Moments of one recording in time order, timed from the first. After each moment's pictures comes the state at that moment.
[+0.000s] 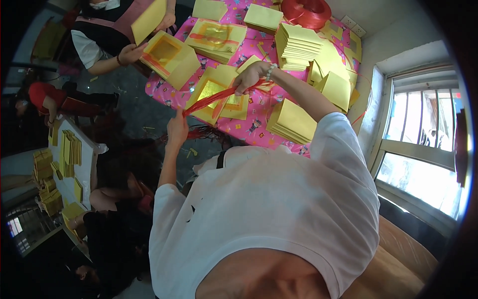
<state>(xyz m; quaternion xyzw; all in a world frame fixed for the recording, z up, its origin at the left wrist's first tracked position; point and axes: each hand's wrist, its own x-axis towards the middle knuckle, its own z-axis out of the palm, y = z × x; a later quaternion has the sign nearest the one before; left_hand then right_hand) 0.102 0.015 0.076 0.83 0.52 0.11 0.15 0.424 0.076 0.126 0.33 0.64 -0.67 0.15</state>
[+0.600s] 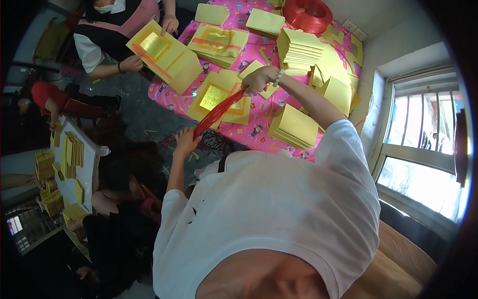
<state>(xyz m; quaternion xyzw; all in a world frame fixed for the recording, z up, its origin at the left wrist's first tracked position) 0.084 -0.006 0.024 0.83 0.51 -0.06 0.20 0.438 0.073 0.139 0.45 0.68 -0.54 0.21</state>
